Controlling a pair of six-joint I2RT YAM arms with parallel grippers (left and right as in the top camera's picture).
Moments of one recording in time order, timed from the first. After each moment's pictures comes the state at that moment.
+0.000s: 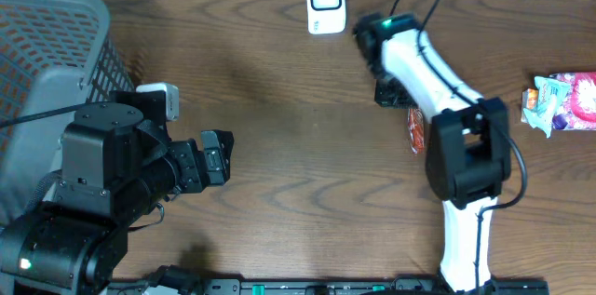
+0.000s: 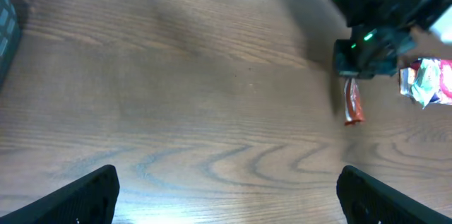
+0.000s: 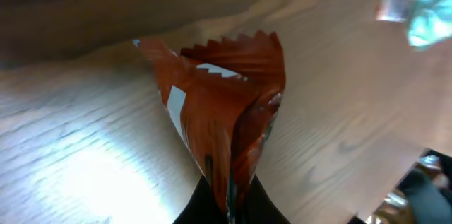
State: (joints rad) left arm -0.26 0.96 1.48 -1.32 0.14 -0.38; right arm 0.36 2.22 1.78 -1.36 0.57 0.65
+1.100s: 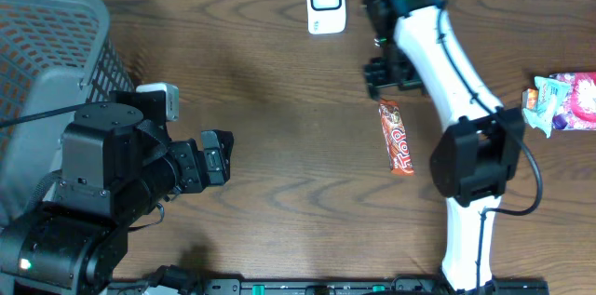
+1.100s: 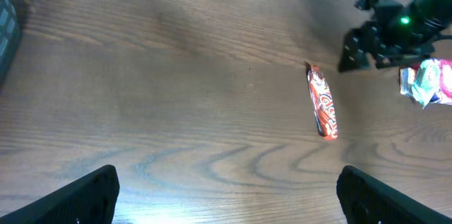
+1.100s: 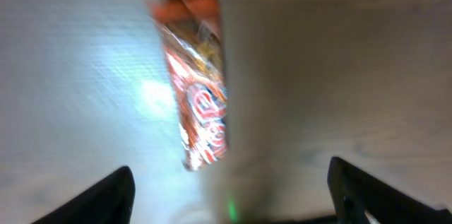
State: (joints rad) left arm -0.26 0.96 1.48 -1.31 0.14 -0.38; right arm 0.27 2.22 2.11 -1.66 0.15 0.21
